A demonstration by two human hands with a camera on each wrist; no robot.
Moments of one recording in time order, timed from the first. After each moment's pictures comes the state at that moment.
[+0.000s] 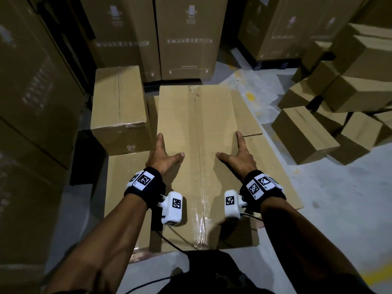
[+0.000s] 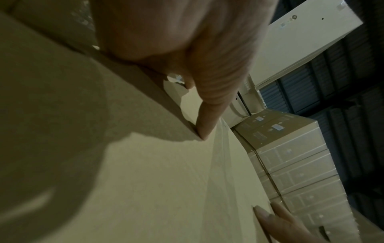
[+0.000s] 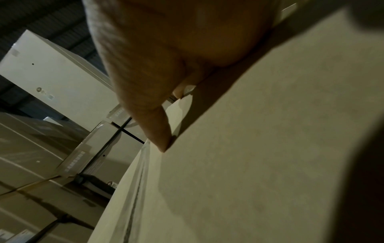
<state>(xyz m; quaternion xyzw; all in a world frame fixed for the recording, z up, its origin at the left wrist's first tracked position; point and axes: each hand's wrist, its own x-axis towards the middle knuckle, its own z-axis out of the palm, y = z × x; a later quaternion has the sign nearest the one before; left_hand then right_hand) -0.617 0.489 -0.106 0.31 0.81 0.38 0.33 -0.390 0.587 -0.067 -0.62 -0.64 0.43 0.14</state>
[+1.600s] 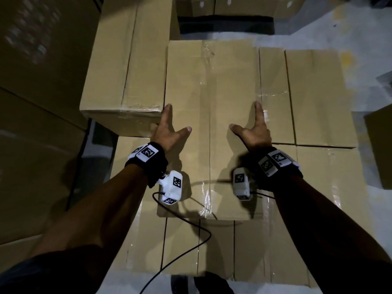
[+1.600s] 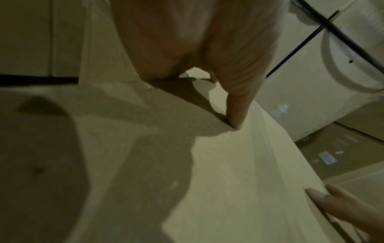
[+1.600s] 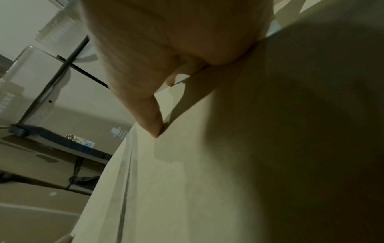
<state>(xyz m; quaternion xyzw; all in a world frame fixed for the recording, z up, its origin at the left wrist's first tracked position) -0.788 0.680 -0.258 0.16 0.86 0.34 0.35 -0.603 0.845 -0.246 -0.57 -0.65 0.49 0.05</state>
